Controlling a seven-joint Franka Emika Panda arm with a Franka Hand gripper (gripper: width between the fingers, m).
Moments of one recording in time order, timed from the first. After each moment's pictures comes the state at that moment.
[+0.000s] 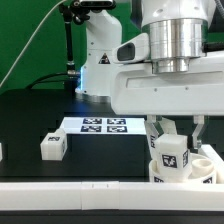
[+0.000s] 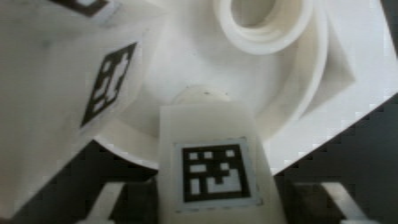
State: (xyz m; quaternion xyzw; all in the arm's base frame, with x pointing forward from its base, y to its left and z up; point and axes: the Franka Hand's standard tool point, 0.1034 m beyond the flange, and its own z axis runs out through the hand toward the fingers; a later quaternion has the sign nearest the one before) arm 0.639 0.064 0.072 -0.92 0.38 -0.10 0.06
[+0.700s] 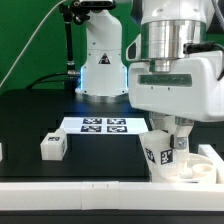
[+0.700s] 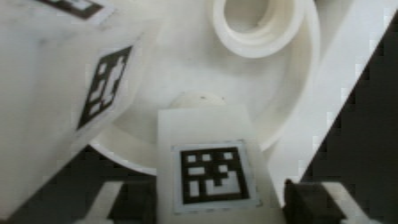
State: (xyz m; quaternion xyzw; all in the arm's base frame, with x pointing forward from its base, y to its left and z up) arm 0.629 0.056 0.071 -0.80 0.60 -0.07 0.05
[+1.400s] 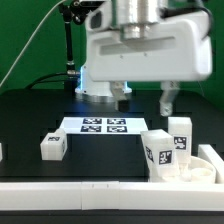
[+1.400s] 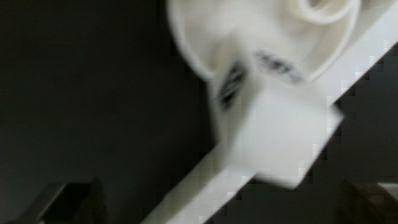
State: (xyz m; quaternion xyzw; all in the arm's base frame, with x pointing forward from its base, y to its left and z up) arm 0.608 0.002 0.120 -0.91 0.39 -0.08 0.05
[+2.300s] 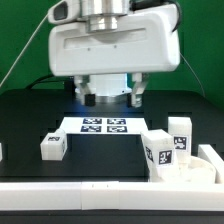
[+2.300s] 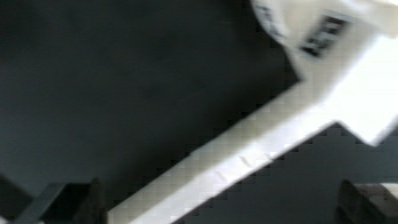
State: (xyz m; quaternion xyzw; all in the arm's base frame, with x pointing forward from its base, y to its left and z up) arm 0.595 -0.041 0.119 -0.95 0.29 -0.09 0.04
